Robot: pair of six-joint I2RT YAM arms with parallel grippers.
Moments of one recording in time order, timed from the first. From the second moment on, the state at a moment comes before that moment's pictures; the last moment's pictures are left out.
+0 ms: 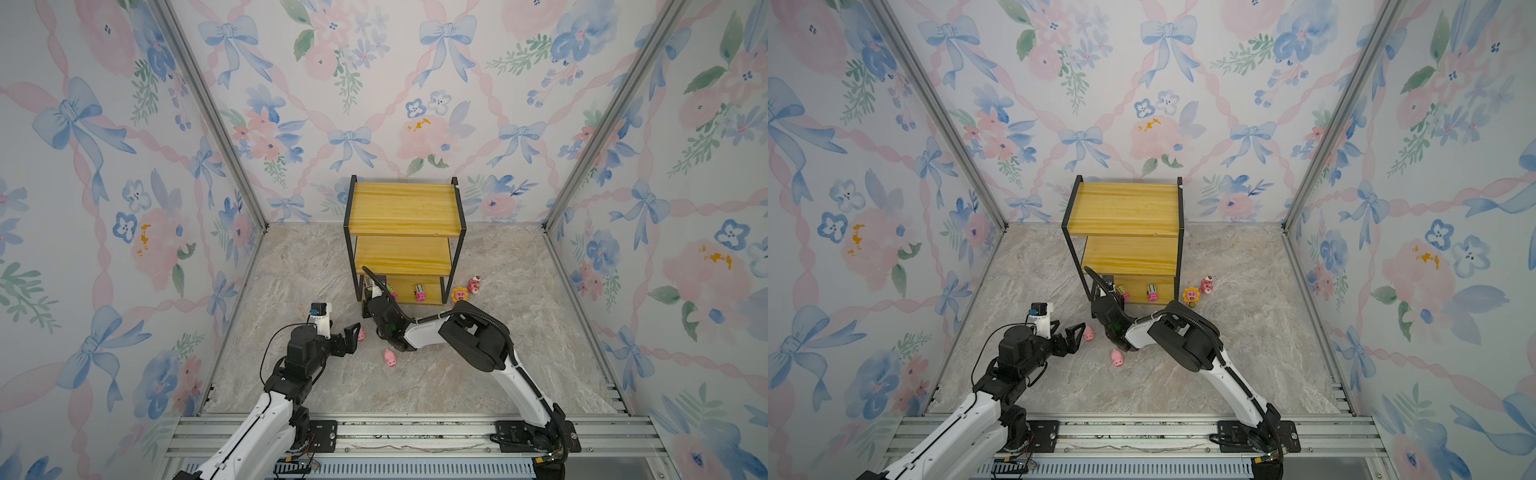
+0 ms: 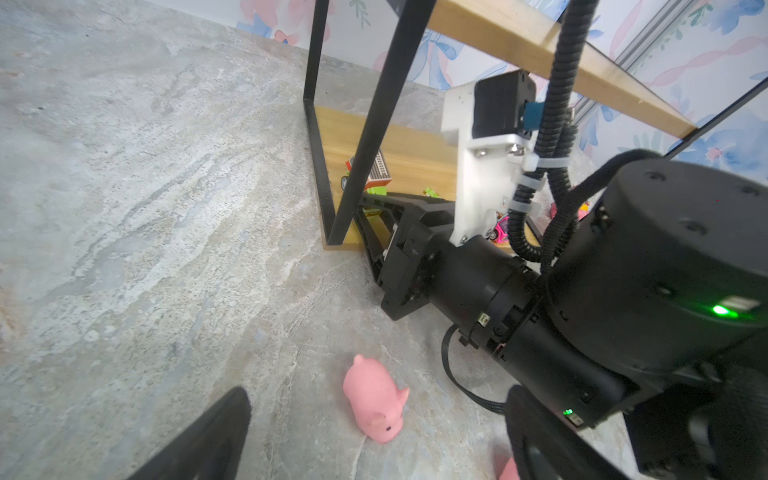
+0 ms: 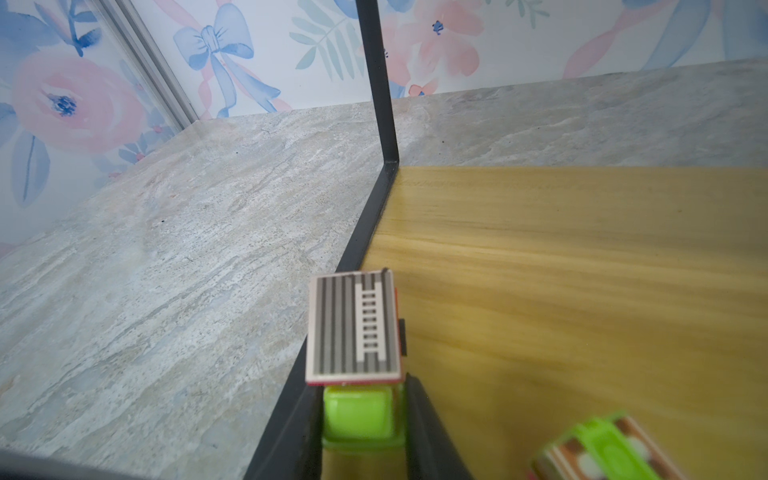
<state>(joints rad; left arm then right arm) -0.28 0.69 0.15 0.13 0.15 -0.32 0.98 2.38 1.38 0.67 0.58 0.41</state>
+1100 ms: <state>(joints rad) -0.28 0.69 0.15 0.13 0.16 -0.32 0.99 2.38 1.34 0.74 0.61 0.42</state>
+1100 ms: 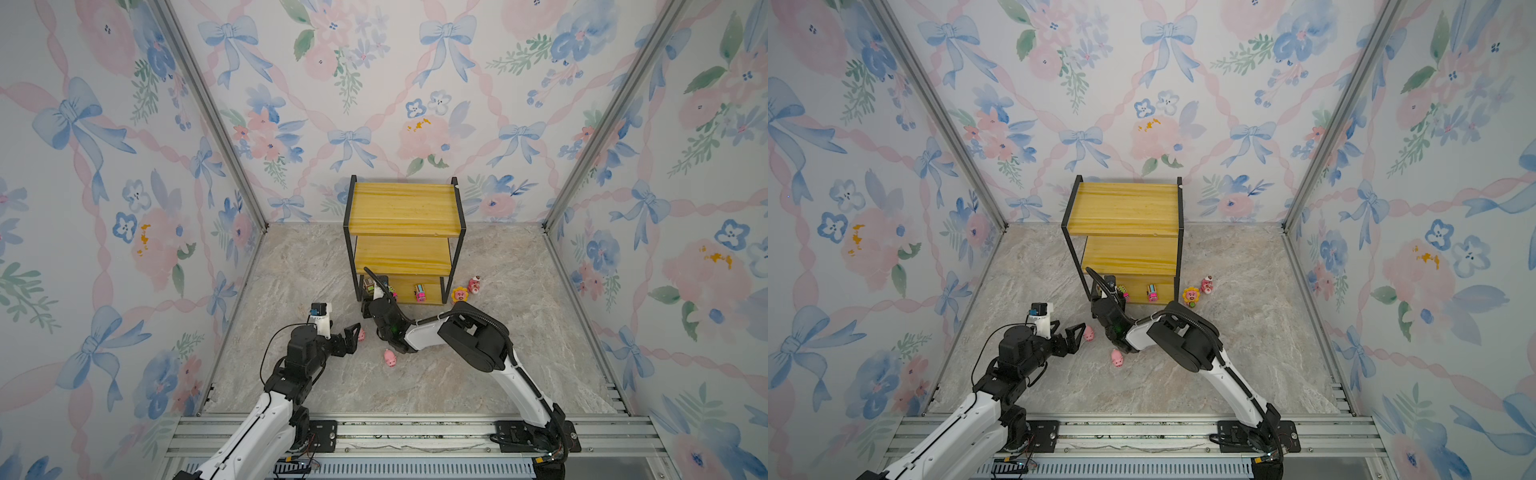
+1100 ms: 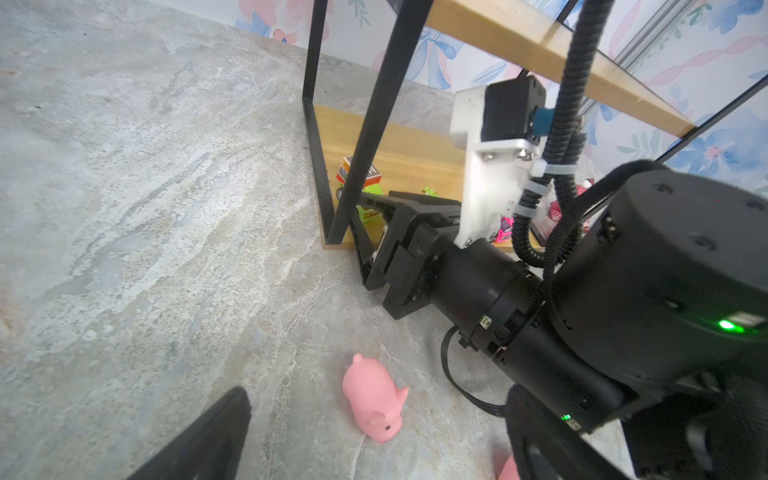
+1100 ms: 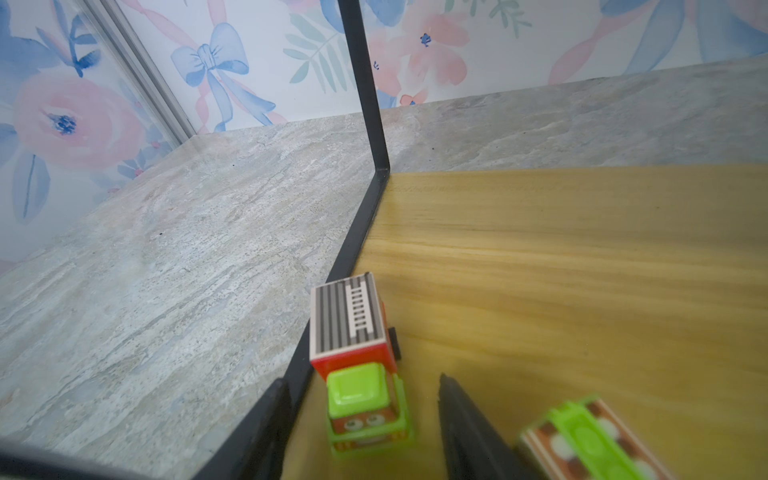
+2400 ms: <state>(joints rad) -0.28 0.74 0.14 0.14 0.16 -0.32 1.06 1.35 0.80 -0.13 0.47 0.34</state>
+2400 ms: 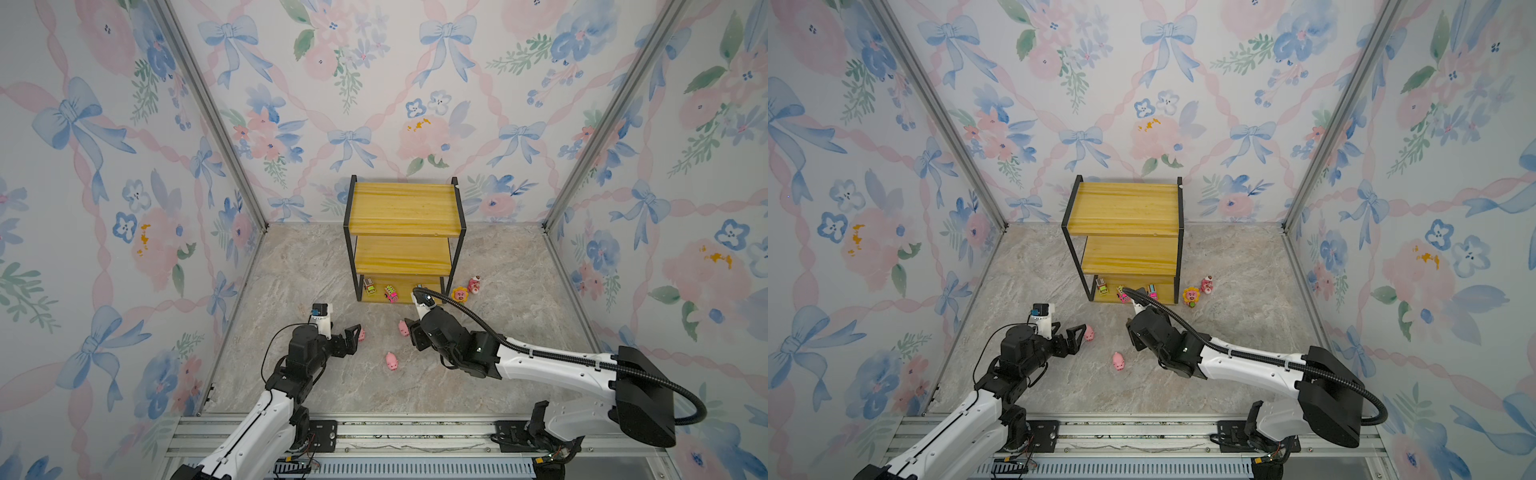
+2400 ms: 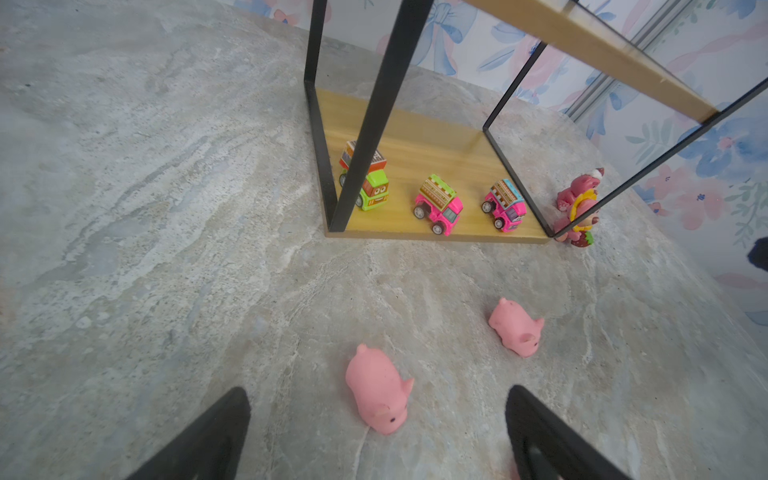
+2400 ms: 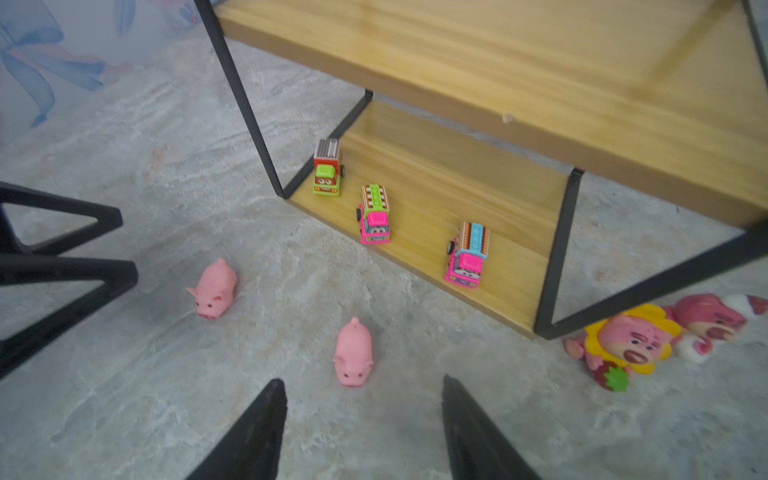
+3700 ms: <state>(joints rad) -0.29 0.81 0.15 0.14 0.16 -0.32 0.87 1.52 0.68 0.11 0.08 0.32</state>
